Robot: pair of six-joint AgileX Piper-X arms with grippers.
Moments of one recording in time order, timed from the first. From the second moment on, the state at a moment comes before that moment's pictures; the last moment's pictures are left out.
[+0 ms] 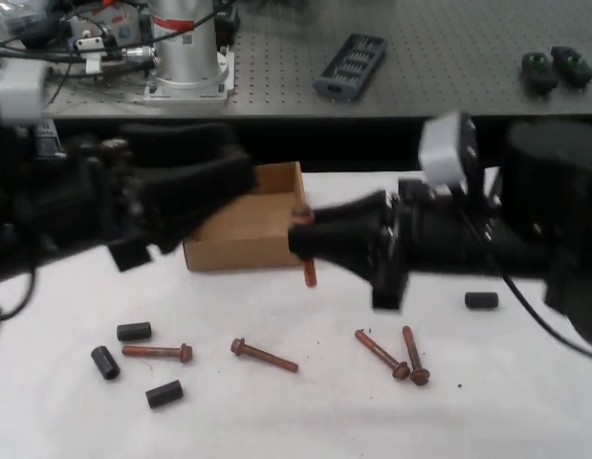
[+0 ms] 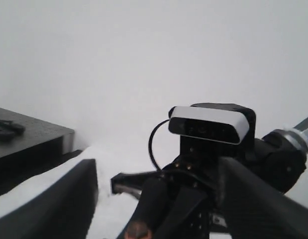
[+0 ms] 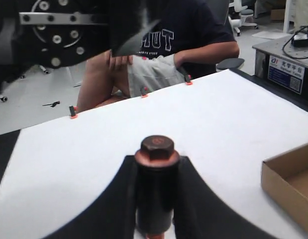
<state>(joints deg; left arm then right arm) -13.4 80.6 -31.2 -59.5 55.2 -27.4 34.7 90.9 -45.8 -26.1 -45.2 2.1</state>
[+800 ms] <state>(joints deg) -6.9 46.4 -26.3 14.3 23.3 -1.3 34.5 136.9 -111.3 13.5 -21.8 4.0</state>
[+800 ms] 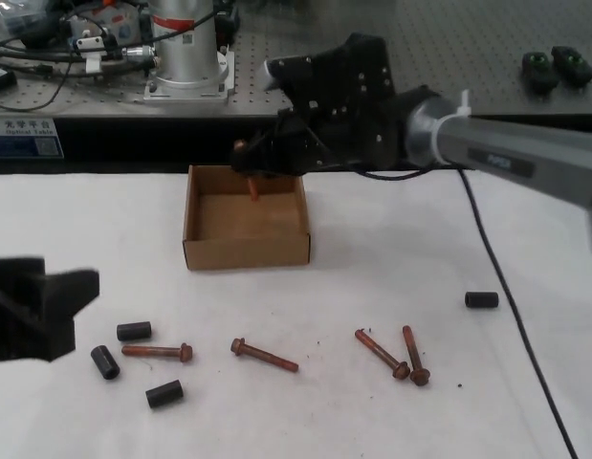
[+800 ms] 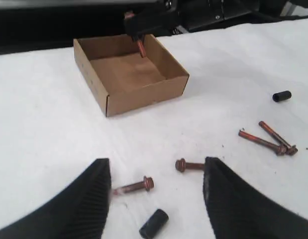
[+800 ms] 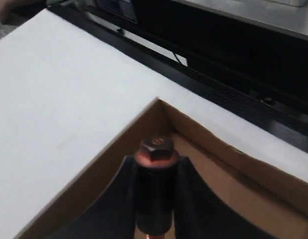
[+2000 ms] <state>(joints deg) -6.9 46.4 -26.7 22.5 20.2 13.6 45.2 127.6 -101.9 51.1 -16.5 -9.6</state>
